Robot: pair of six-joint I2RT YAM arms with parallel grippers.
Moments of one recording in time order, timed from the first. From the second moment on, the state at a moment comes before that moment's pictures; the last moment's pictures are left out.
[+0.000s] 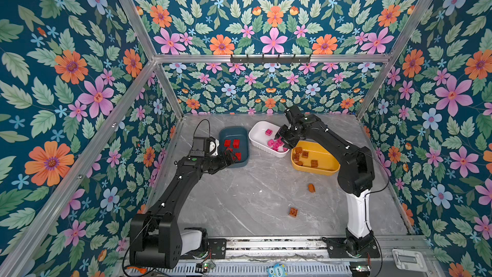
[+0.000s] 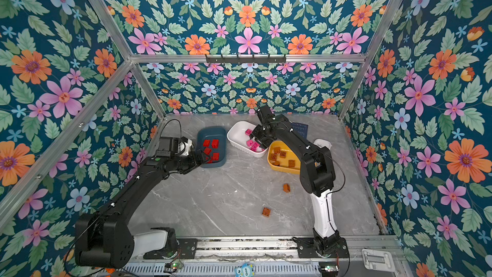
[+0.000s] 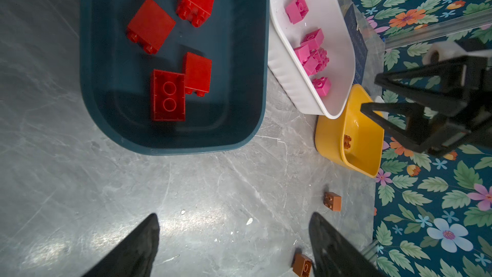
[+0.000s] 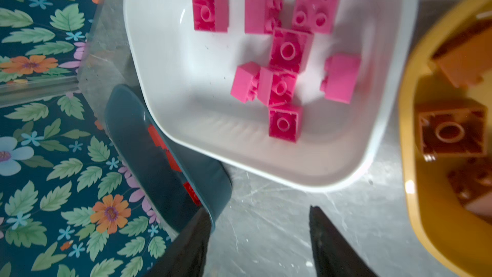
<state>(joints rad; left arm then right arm) -0.14 1.26 0.90 -0.55 0.45 -0.49 0.47 2.03 1.83 -0.88 -0.24 1.08</state>
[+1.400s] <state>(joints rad) -0.14 1.22 0.79 -0.48 0.47 -0.47 0.82 1.75 1.05 -0.94 -0.33 1.36</state>
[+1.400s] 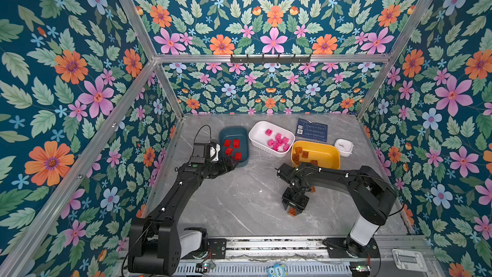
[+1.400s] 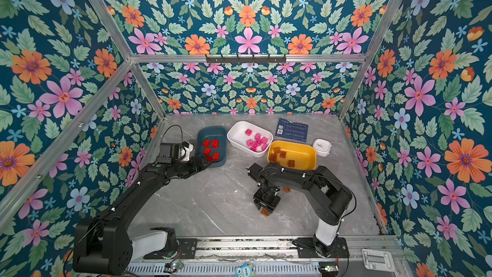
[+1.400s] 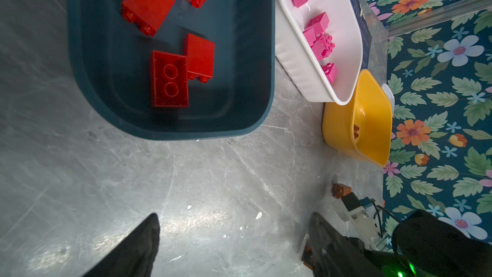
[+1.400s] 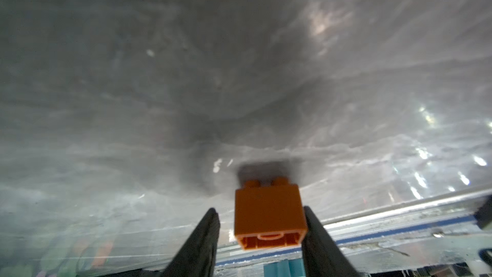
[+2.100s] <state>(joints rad) -0.14 1.15 0.76 -0.46 0.48 -0.50 0.61 1.62 1.25 -1.08 -0.21 1.17</state>
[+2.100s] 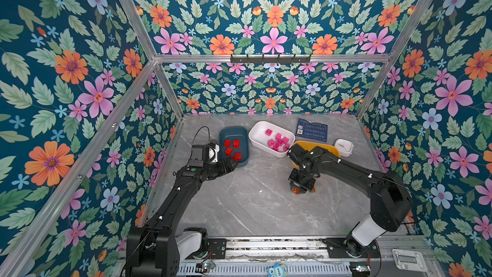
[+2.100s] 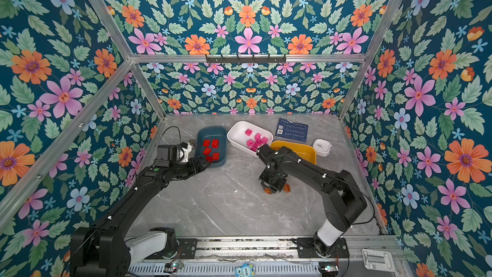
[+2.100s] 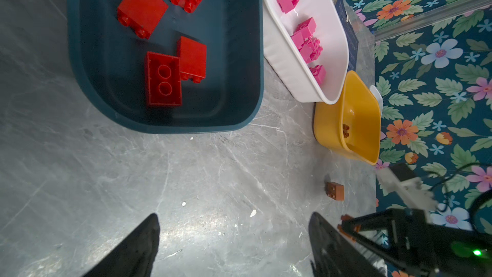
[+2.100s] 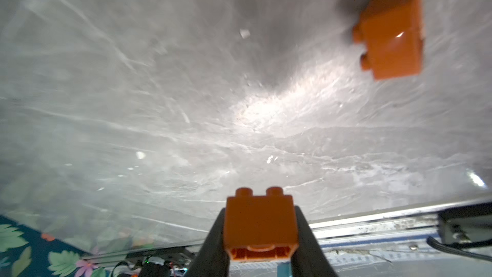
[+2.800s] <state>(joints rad) -0.16 1.18 0.77 -0.35 0.50 -0.62 0.17 1.99 1.65 -1.04 -0.16 0.77</state>
